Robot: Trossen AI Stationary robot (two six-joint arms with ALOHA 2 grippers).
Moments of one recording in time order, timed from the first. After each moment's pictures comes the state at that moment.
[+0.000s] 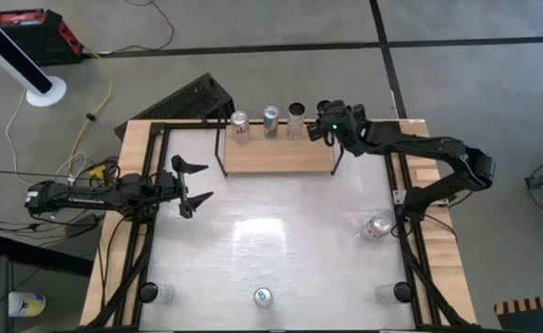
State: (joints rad) left arm 0.04 0.34 0.03 0.56 -0.23 0.10; right arm -0.45 1.38 1.04 -0.25 0.74 0.29
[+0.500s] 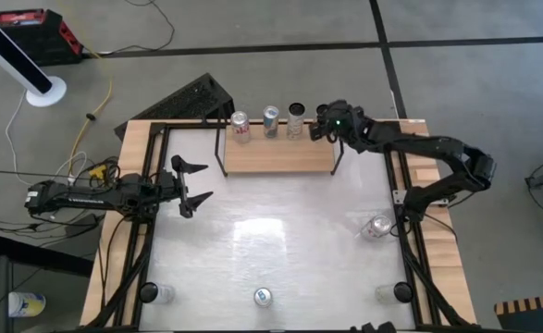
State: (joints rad) left arm 0.04 0.34 0.03 0.57 -0.24 0.10; right arm -0.55 1.38 0.98 -0.18 0.55 0.34
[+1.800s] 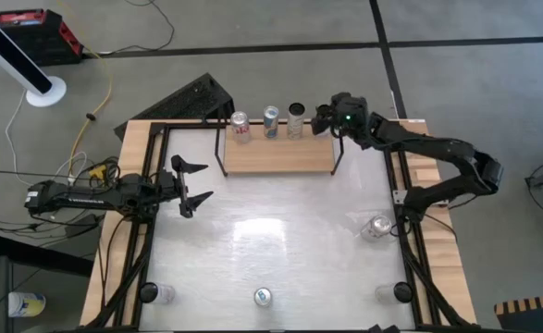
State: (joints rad) left arm 0.04 0.34 0.03 0.57 -0.24 0.10; right arm -0.52 1.30 1.02 -0.12 0.55 0.22
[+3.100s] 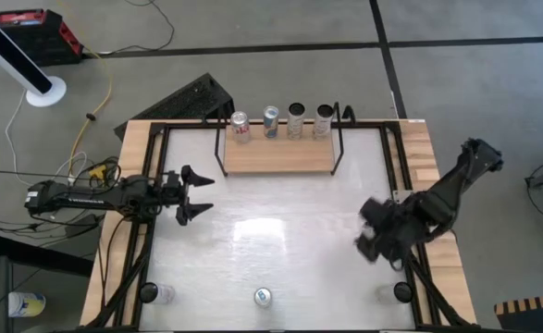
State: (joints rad) left arm 0.04 0.34 0.03 0.45 -0.06 -0.23; right arm 0.70 1.22 1.27 -1.36 0.31 1.44
